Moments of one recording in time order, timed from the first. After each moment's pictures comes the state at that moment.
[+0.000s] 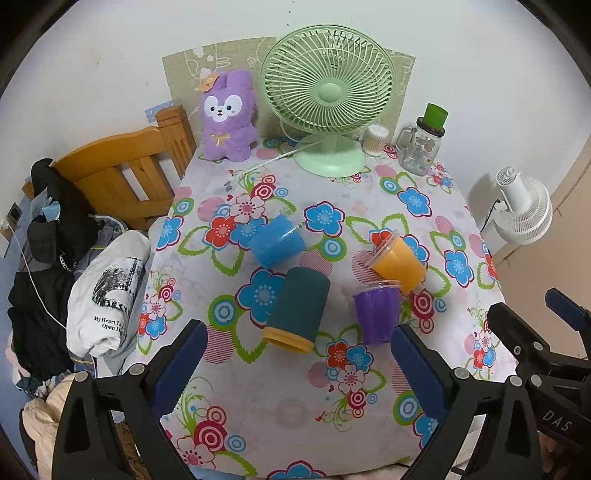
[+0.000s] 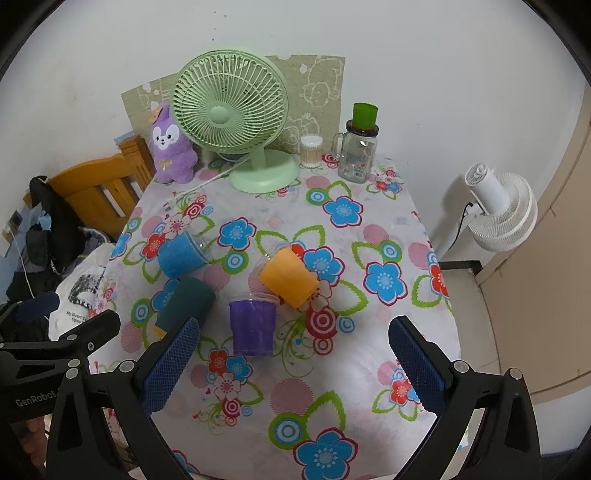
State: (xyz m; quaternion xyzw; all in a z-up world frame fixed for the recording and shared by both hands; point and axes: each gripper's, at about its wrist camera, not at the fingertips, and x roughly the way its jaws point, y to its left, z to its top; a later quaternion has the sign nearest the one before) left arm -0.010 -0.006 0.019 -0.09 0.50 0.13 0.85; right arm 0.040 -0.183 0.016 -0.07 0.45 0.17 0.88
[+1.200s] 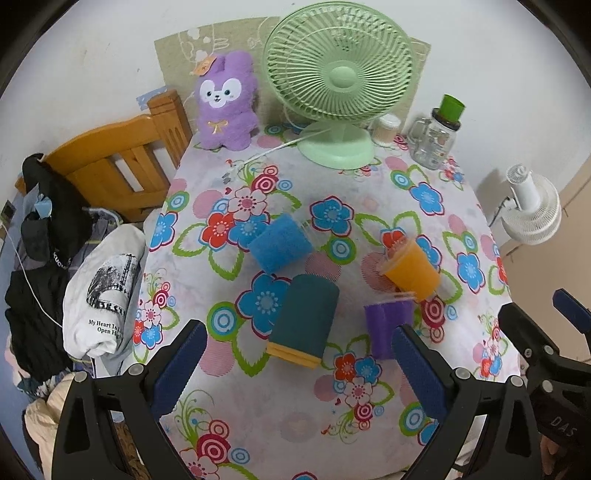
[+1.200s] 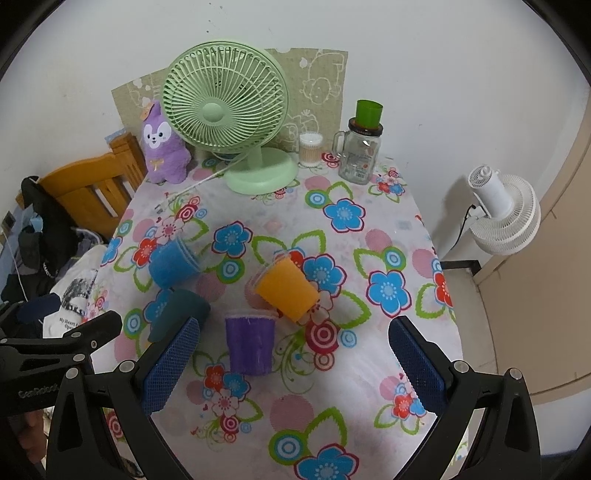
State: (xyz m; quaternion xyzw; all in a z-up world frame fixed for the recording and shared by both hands) left arm 0.031 0.019 0.001 -0.10 0.53 0.13 0.83; right arm 0.073 -0.167 0.008 -0.07 0.46 0.16 0.87
